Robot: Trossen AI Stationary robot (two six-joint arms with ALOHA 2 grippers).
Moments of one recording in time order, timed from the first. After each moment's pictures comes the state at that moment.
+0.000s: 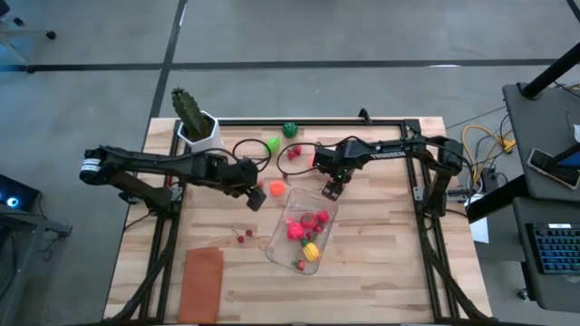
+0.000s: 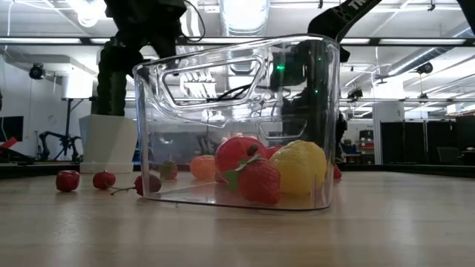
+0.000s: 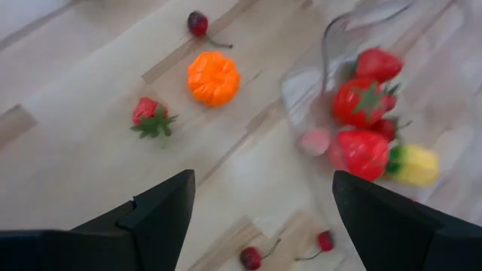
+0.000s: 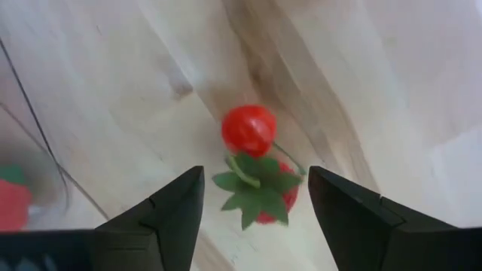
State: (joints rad) left arm -0.01 1.31 1.11 -0.83 -0.13 -0.86; right arm -0.28 1.82 1.18 -0.88 0.00 0.27
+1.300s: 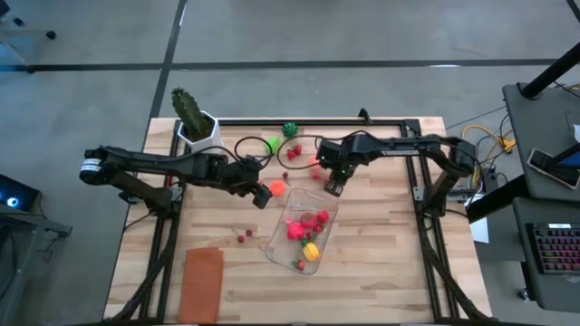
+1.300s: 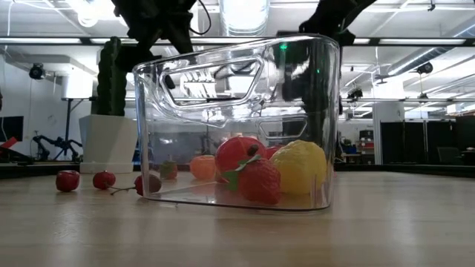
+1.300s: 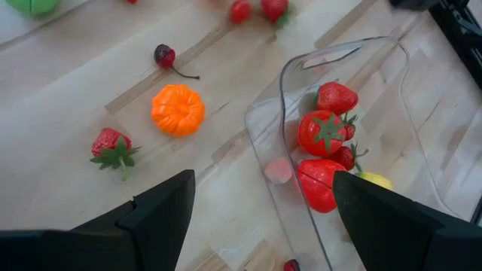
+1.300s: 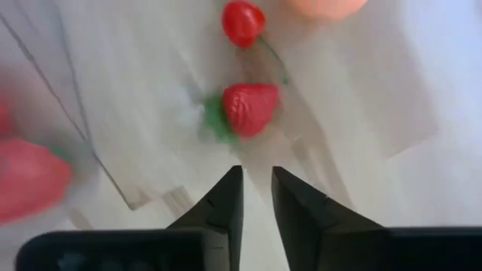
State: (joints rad) left arm -0.01 1.31 1.10 -0.69 -0.14 -0.88; right arm -0.28 1.71 1.21 -0.89 0.01 0.20
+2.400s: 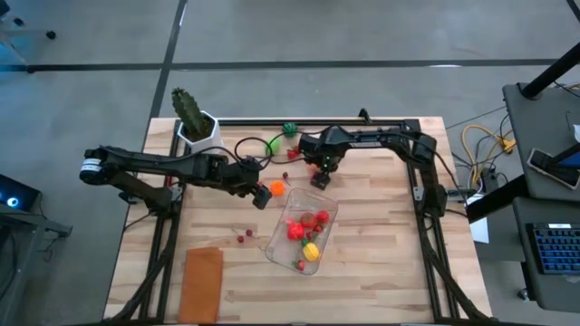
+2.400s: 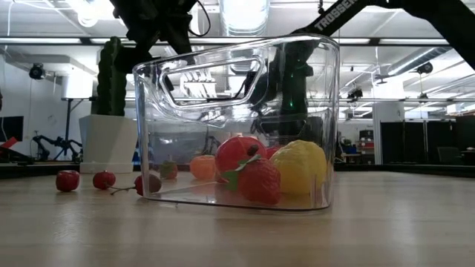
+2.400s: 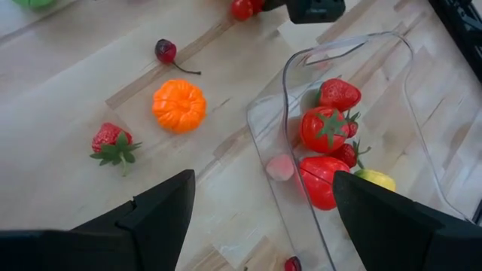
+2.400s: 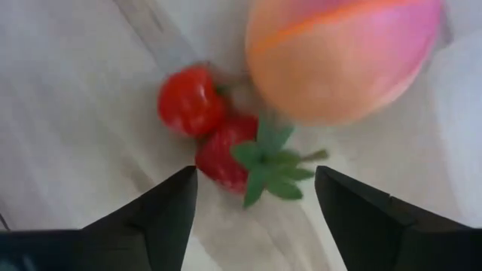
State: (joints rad) left arm -0.01 1.31 1.09 -0.69 -0.13 -0.89; right arm -0.36 2.06 1.47 -0.97 -0.01 0.12
